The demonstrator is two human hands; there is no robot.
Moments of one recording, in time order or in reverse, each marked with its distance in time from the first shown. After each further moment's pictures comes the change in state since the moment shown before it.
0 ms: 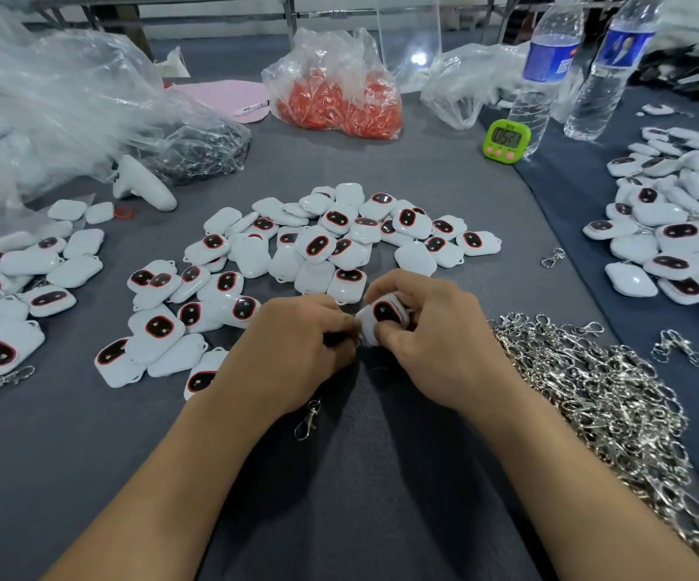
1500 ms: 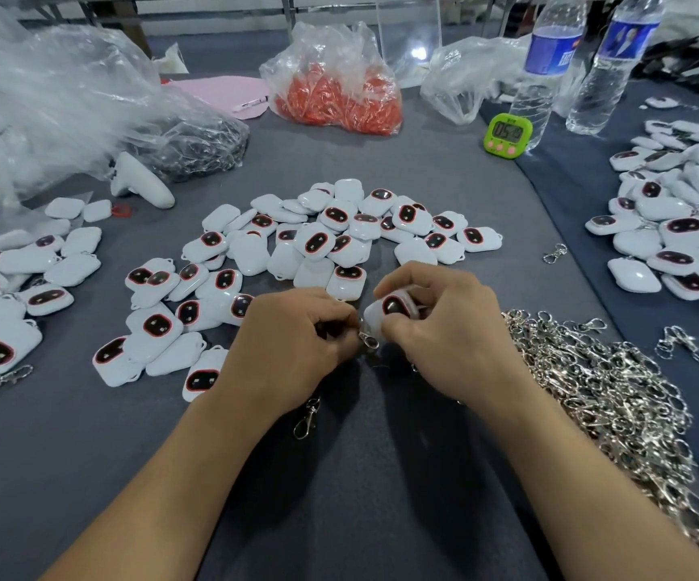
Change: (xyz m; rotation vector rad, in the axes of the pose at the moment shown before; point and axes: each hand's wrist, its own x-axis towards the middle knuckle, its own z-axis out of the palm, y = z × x) left_hand -0.001 0.009 -0.002 -0.079 0.120 -0.048; right_hand -0.001 -0.005 -0.005 0.097 0.069 0.082
